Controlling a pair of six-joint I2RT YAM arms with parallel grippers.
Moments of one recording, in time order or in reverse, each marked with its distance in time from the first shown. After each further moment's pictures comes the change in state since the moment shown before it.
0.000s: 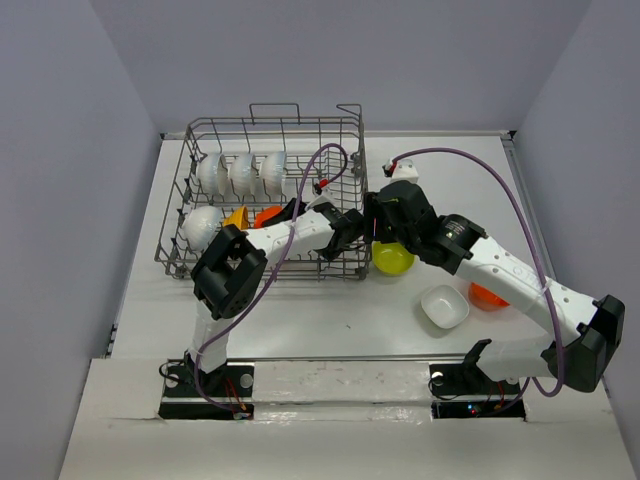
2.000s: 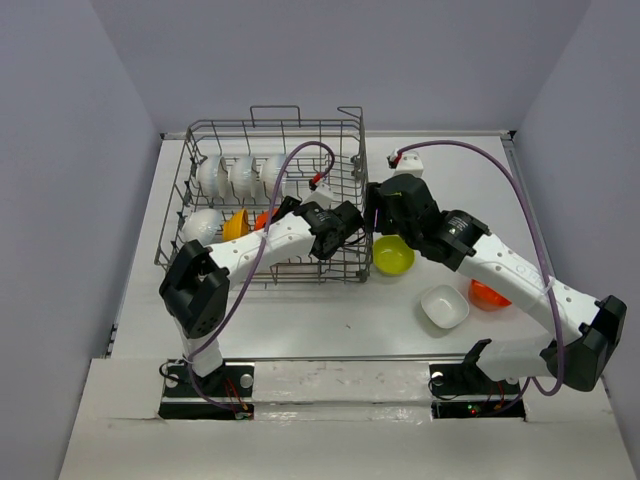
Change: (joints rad) left arm -0.027 -0.218 -0.061 0.093 0.166 0.116; right arm 0.000 0.006 0.047 0.010 0.051 -0.007
